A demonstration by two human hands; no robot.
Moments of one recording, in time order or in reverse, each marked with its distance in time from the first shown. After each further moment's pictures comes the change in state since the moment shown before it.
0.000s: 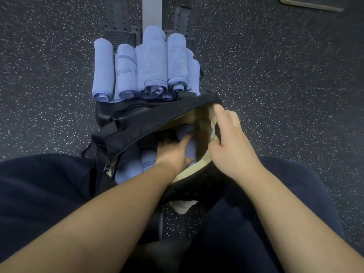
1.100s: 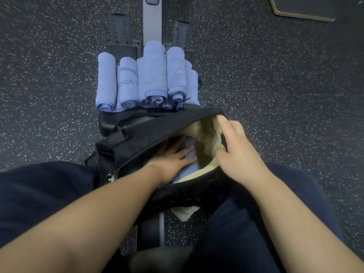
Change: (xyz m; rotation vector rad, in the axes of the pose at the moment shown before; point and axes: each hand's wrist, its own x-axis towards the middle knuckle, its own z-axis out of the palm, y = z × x) left_hand 0.000 -0.033 -0.003 0.280 -0.148 0.456; right_hand -0.005 0.007 -0.015 -0.018 -0.064 0.054
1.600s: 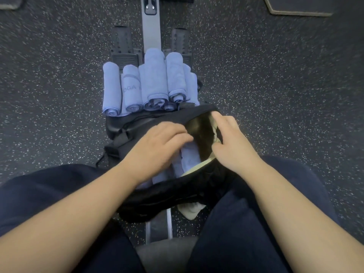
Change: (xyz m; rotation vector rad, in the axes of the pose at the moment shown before) left_hand -0.072 -0.001 -0.076 -0.050 0.922 0.327; right_hand 0.004 -0.004 0.005 0.030 0.038 -0.001
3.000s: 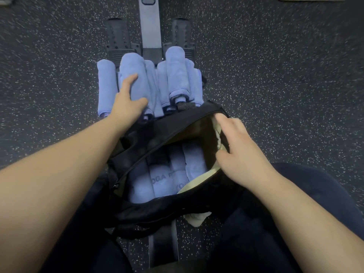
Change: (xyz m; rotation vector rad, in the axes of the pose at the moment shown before) left_hand 0.033 -0.128 0.012 -0.433 0.068 -1.153; right_hand 0.009 -0.003 0.007 0.045 -0.024 -0.011
